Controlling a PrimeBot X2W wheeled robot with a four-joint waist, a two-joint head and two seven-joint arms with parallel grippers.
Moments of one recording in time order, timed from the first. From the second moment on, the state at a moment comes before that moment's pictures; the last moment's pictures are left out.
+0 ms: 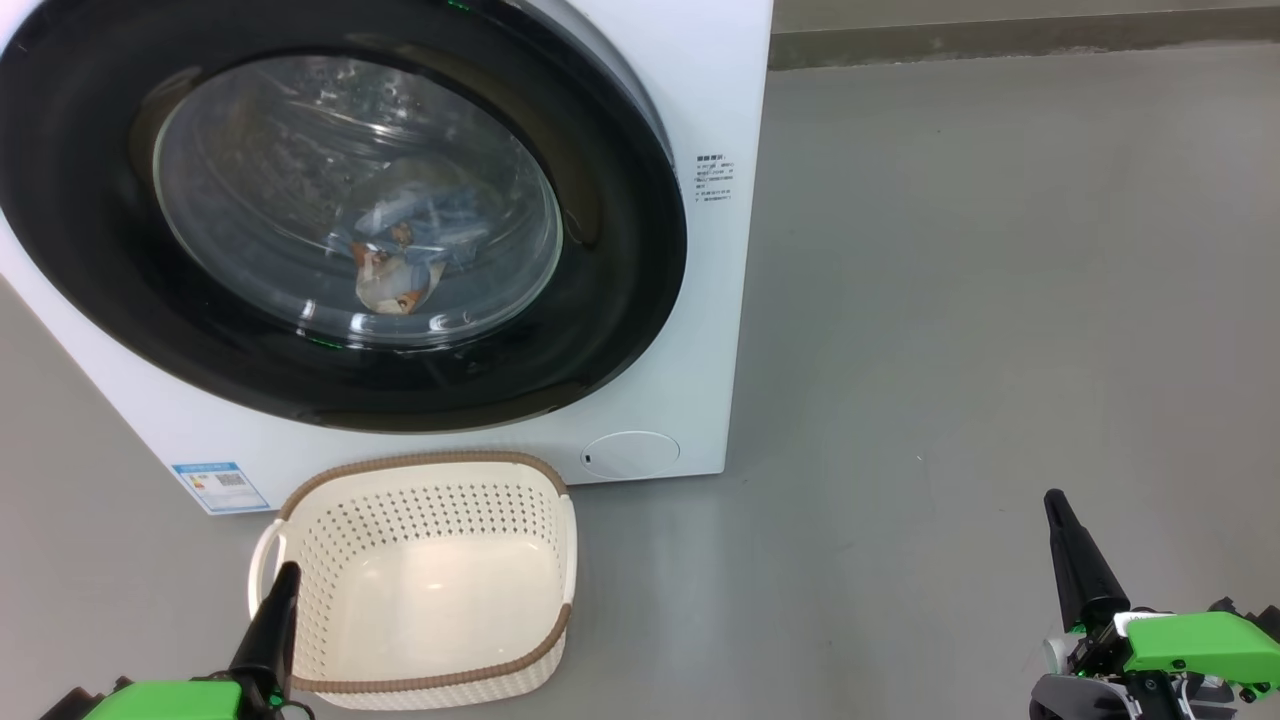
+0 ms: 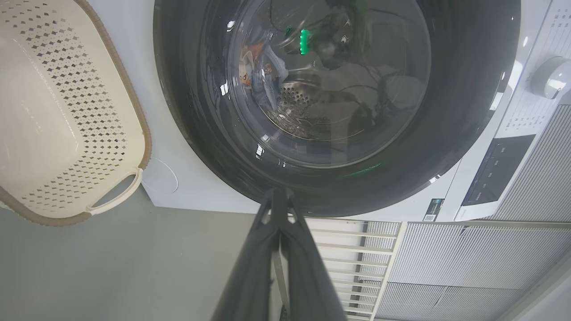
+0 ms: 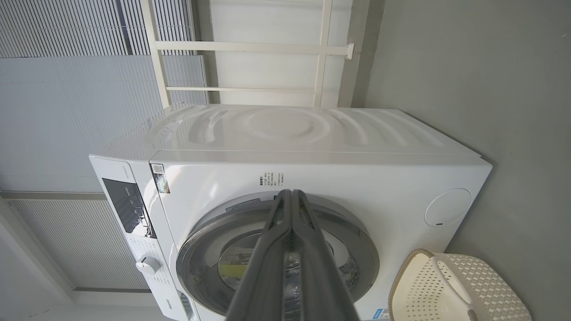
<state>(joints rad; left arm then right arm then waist) -0.07 0.04 0.08 0.28 -1.60 -0.13 0.11 -0.10 -0.05 -0.14 0.28 1.60 0.13 0.11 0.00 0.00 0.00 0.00</state>
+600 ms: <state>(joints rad) -0.07 0.04 0.08 0.28 -1.60 -0.13 0.11 -0.10 -0.05 -0.14 0.28 1.60 0.13 0.11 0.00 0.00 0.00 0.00</state>
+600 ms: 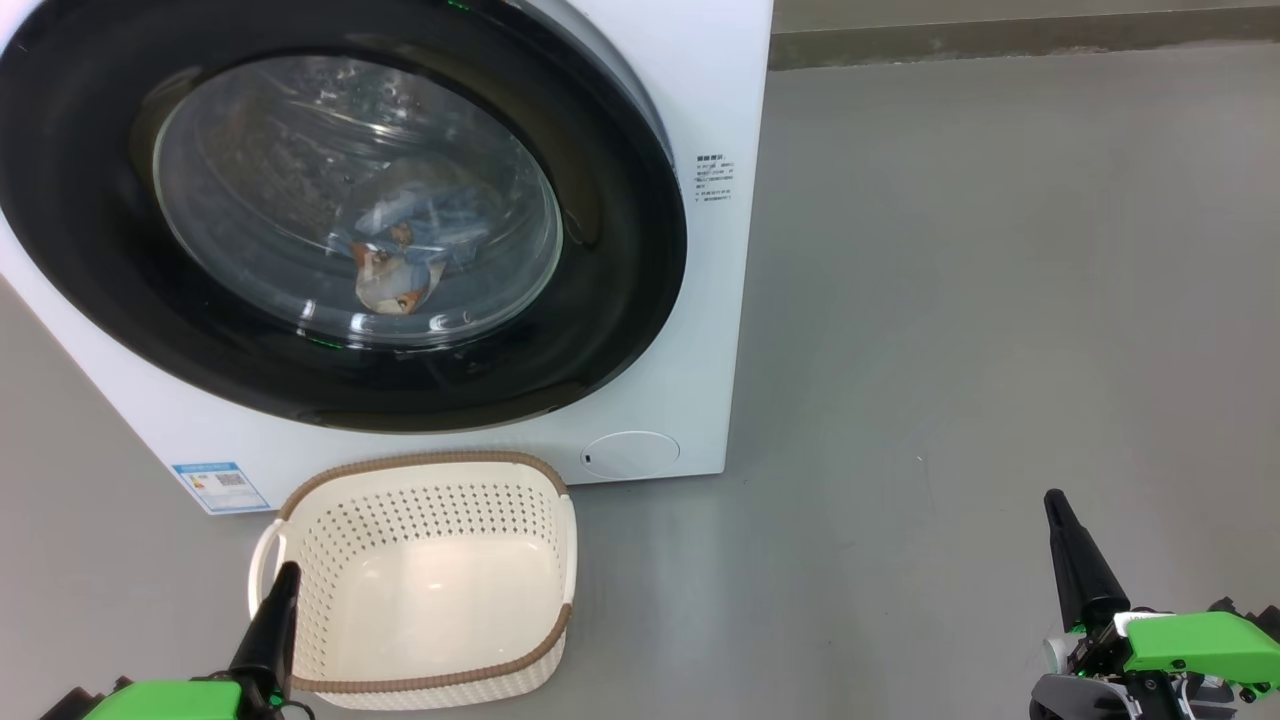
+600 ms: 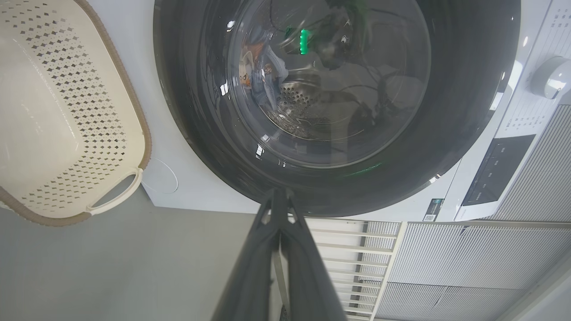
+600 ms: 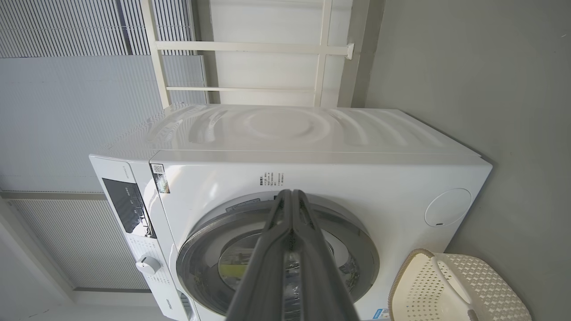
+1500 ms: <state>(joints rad) -0.07 0.04 0.08 0.28 -1.60 -0.13 0.11 -0.10 -0.05 -0.14 0.28 1.60 0.13 0.11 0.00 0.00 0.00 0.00</state>
